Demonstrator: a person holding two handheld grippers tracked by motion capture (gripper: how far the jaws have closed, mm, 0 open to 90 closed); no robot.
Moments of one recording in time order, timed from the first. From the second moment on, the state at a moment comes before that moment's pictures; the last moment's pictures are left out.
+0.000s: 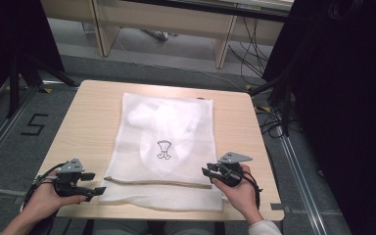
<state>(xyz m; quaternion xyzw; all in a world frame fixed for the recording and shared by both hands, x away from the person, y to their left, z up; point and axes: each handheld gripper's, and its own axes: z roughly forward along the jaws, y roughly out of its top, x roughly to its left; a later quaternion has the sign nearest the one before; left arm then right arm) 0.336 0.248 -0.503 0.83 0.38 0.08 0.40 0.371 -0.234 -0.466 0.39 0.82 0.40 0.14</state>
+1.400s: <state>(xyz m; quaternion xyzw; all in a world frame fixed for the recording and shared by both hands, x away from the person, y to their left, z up) 0.333 0.247 -0.502 0.83 0.38 0.07 0.40 0.395 -0.027 -0.454 0.16 0.91 0.37 0.05</state>
